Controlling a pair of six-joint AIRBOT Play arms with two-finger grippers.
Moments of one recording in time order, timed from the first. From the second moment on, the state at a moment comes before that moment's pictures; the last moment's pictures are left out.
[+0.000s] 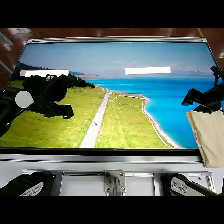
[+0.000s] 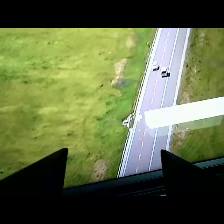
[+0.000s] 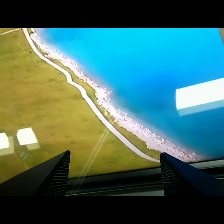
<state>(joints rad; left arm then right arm) -0.29 -1.09 1.07 1.42 -1.22 -1.67 -0.30 -1.29 1.37 -1.36 1.54 1.57</state>
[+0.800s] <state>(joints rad) -0.29 -1.12 1.08 1.38 -1.10 -1.69 -0.30 -1.29 1.37 -1.36 1.53 1.57</state>
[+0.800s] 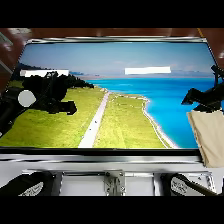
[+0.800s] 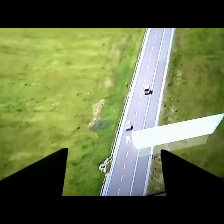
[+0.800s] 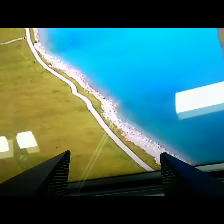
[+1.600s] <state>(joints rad) 0.32 -1.77 1.60 1.42 -1.07 -1.78 -0.30 -1.34 1.37 -1.32 1.48 1.53</state>
